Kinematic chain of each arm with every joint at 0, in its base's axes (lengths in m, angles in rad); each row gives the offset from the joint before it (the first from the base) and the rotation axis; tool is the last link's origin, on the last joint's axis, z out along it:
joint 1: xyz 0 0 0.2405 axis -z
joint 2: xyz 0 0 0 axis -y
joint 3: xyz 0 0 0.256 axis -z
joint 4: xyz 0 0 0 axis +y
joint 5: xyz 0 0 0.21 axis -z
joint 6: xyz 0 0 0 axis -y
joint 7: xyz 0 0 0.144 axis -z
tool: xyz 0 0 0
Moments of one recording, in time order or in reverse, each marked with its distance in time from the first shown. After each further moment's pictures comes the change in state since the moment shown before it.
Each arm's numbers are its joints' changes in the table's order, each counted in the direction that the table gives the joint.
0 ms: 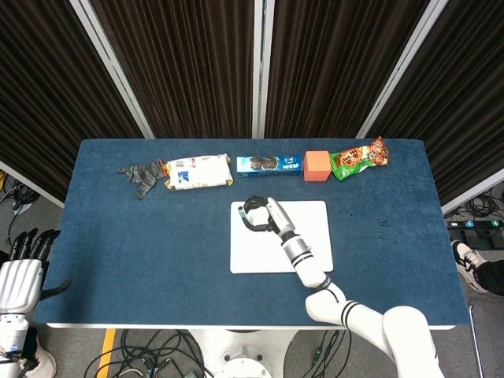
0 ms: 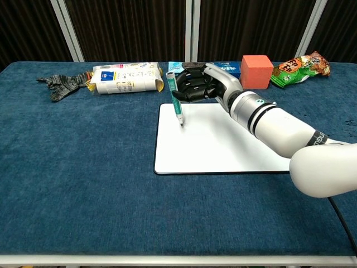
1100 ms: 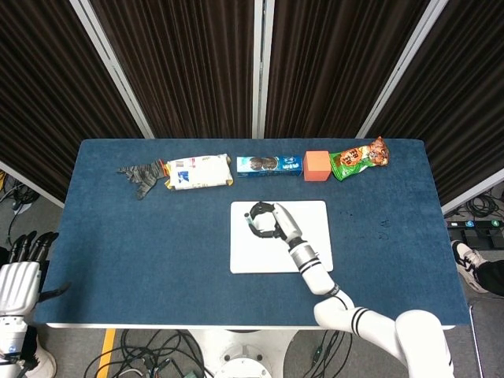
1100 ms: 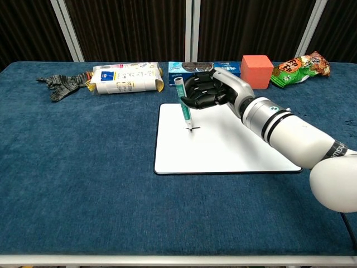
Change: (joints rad) left arm -0.011 0.032 -0.005 0.073 -0.009 -0.010 0.072; right arm 0.074 -0.049 0.033 -0.106 0.013 -0.046 0.078
